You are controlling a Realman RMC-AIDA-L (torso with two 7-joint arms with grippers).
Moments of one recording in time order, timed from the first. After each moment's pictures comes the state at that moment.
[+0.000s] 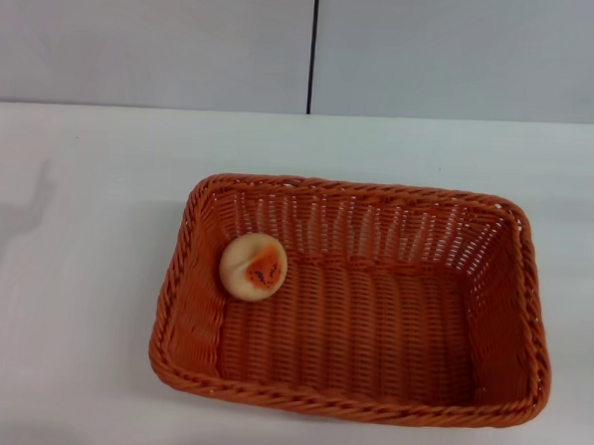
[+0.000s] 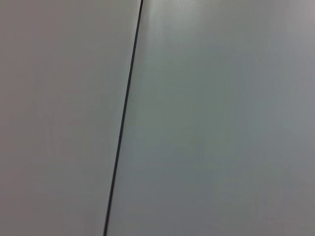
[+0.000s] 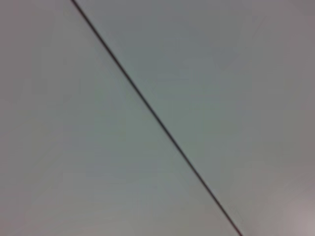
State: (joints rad) left arm -0.21 -2.07 -0.75 -0.14 2.12 1.84 -0.25; right arm 0.32 2.06 -0.29 -0.28 -1.09 -1.53 1.14
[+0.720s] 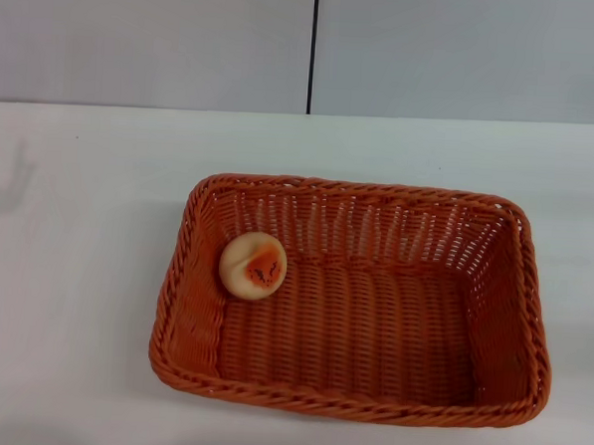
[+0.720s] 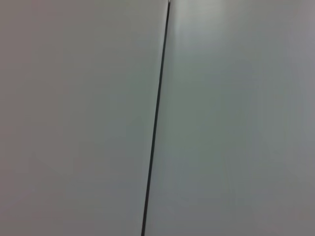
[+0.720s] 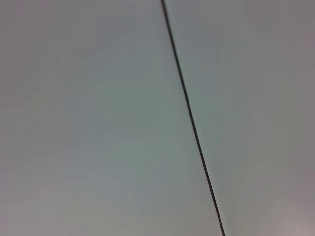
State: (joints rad) left arm -0.25 -2.07 -0.86 -0.15 2.12 1.82 -0.24; right arm 0.37 2.07 -0.08 -0.23 -1.09 -1.52 0.69
